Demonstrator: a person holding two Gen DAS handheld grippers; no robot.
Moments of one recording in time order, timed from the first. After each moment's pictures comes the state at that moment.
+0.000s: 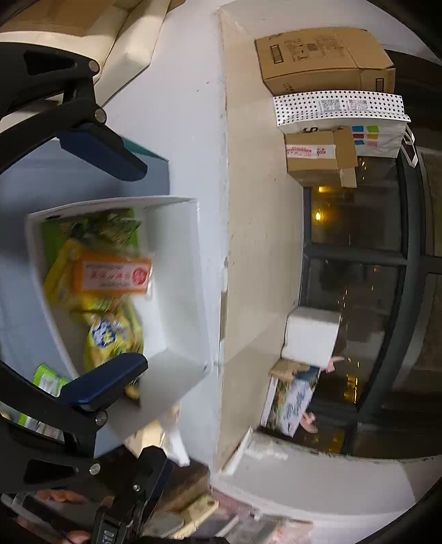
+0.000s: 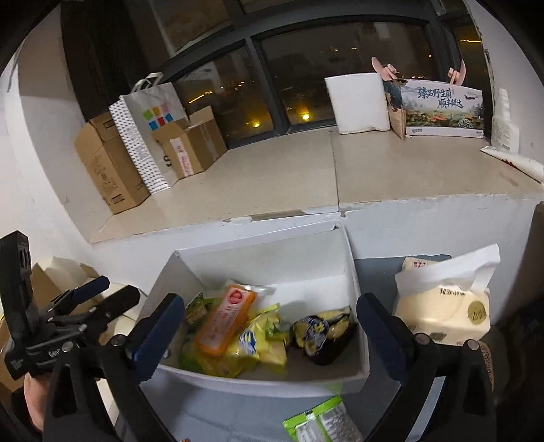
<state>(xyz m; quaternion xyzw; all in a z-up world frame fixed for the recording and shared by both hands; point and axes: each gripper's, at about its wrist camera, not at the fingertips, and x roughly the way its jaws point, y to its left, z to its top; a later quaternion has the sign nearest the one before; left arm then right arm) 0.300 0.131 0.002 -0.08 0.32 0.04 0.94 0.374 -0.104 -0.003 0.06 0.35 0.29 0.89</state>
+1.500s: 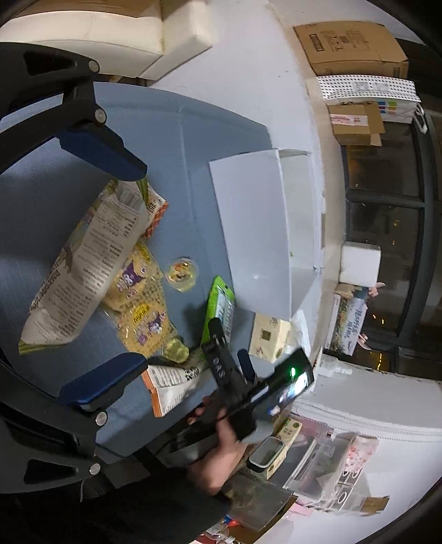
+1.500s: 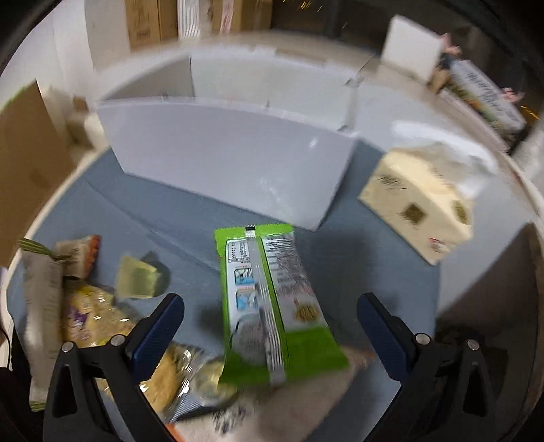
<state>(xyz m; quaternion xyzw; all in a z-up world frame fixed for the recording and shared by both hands) 0.070 0.026 -0.069 -0.07 0.37 -0.05 0.92 0.309 -0.132 -0.122 -0.22 0.47 0.30 0.80</state>
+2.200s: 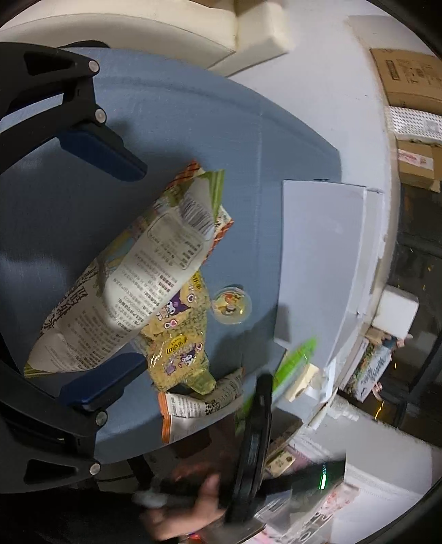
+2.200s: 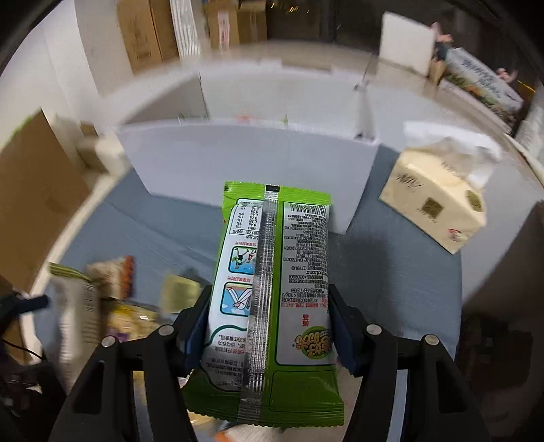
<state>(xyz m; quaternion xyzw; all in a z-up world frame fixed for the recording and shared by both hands) 0.076 0.046 -0.124 -0.16 0.44 -0.01 0.88 0.260 -0.149 -0.101 -0.14 0.45 0.32 0.82</state>
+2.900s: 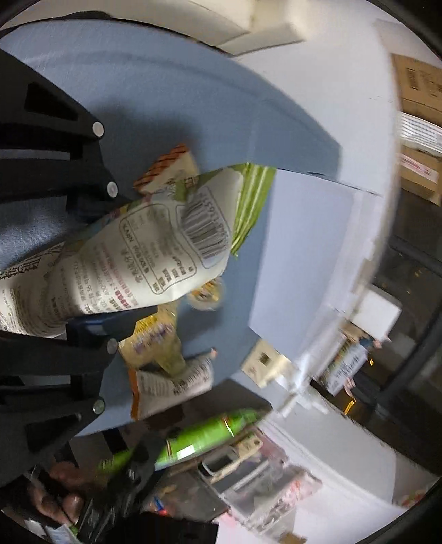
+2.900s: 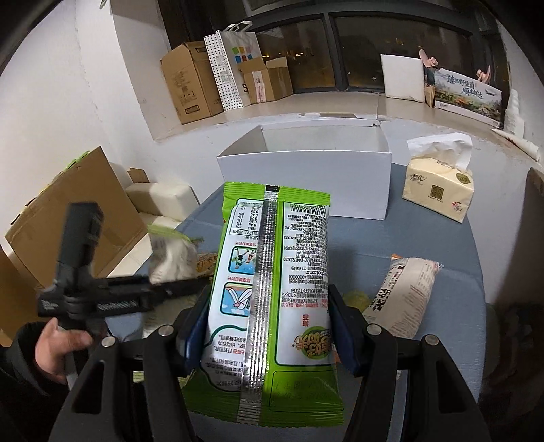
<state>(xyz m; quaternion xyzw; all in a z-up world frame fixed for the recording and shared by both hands) 0.077 0.063 -0.120 -0.22 0.39 -0.05 0.89 0.148 -0.178 -0.070 -0.05 0.38 0.38 0.84</state>
